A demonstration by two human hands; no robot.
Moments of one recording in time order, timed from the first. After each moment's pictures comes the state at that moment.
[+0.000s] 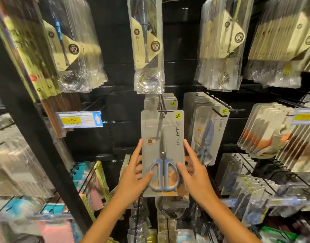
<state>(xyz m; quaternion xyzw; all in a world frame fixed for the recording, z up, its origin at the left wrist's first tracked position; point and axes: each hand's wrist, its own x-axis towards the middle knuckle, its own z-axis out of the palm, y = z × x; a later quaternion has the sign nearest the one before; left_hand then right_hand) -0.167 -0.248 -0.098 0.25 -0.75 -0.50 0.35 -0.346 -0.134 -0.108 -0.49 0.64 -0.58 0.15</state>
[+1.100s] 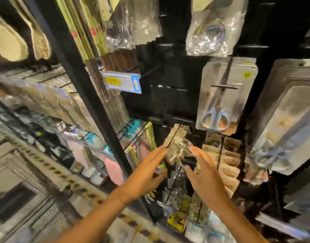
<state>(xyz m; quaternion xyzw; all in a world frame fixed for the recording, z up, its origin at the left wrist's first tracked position) -0.114 -0.250 -0.162 0.39 -0.87 -0.23 0.20 -0.335 -0.198 -0.191 -0.64 0.63 -0.39 0.21</state>
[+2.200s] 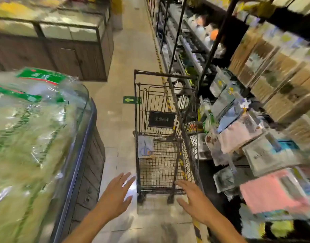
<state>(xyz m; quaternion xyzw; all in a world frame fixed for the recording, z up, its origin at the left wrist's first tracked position) 0.480 0.137 -0.357 0.85 -0.46 -0.21 0.15 0.272 -0.109 -0.297 -0.92 0.24 0.15 0.28</state>
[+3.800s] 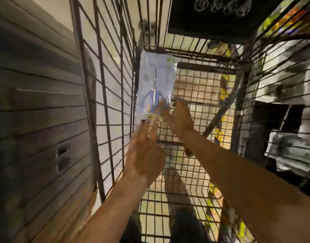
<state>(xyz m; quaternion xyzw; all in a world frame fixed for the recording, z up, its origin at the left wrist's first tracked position) 0.643 -0.160 -0.659 0.90 -0.24 -0.35 0.08 0.641 -0.306 -0.759 -0.77 0.42 0.14 0.46</state>
